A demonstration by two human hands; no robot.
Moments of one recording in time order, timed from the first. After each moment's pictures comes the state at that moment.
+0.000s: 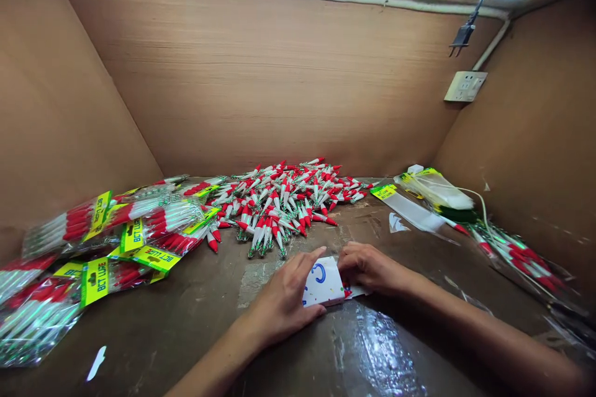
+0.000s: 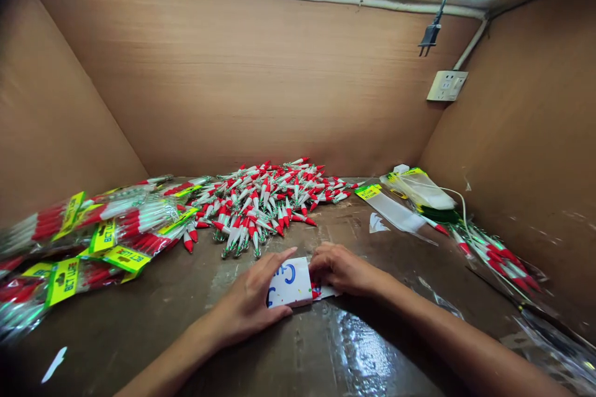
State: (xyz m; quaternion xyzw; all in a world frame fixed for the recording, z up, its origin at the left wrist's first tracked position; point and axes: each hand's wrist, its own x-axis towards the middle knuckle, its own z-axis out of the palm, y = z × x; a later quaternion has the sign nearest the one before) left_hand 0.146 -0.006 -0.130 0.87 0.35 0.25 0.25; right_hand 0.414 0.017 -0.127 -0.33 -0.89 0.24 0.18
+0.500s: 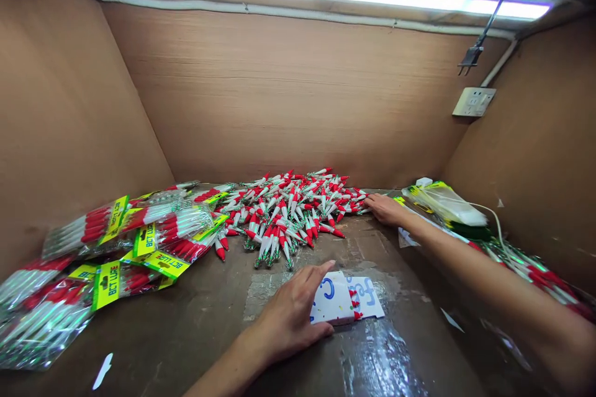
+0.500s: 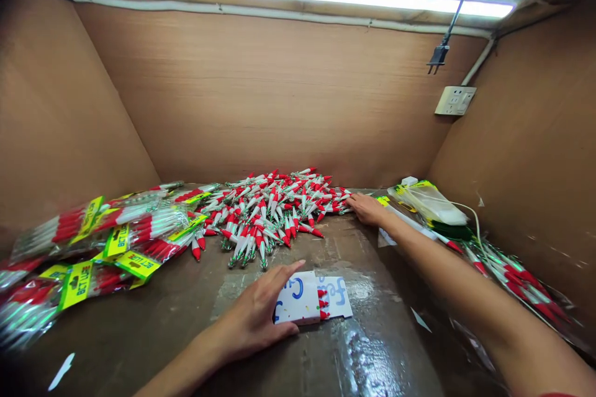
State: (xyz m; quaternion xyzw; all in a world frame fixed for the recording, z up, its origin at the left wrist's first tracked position) left_hand 0.143 -0.007 -0.127 0.87 0.35 0.24 0.26; right_hand 0.510 0.185 -0.108 -0.54 -0.84 0.01 0.08
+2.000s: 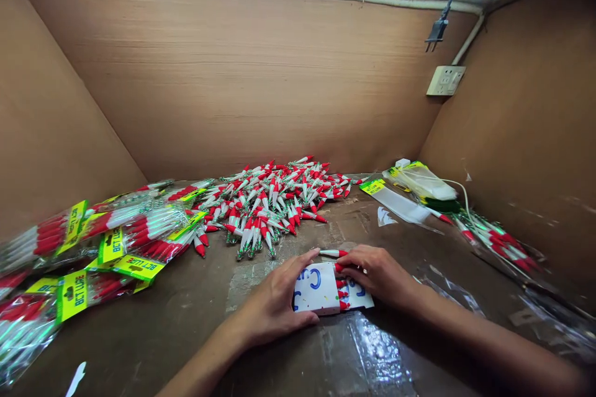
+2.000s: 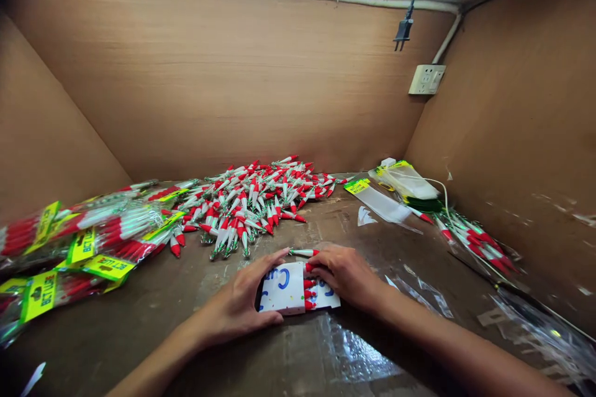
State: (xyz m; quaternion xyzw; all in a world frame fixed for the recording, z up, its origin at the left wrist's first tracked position) left_hand 0.144 0.001 -0.140 0.89 0.31 0.21 0.27; right_hand 0.431 -0.022 -0.130 -0.46 -0.83 0.17 0.25
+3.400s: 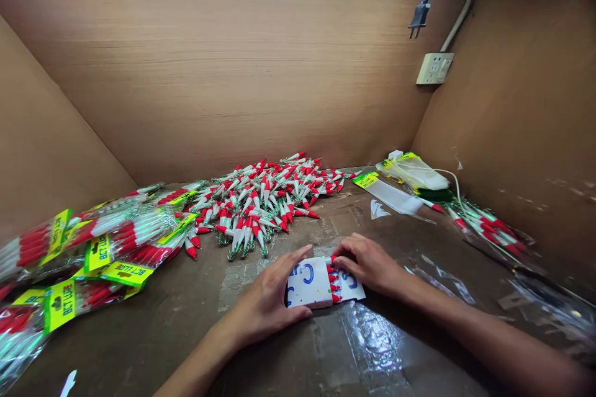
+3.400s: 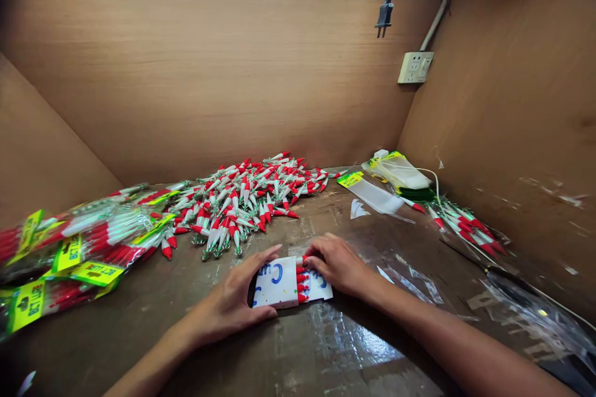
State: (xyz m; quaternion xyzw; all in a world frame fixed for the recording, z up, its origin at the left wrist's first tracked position) left_hand 0.153 -0.003 -0.131 0.88 0.32 0.21 0.27; right_hand 0.438 -0.011 -0.136 -0.51 -0.79 0.20 0.26
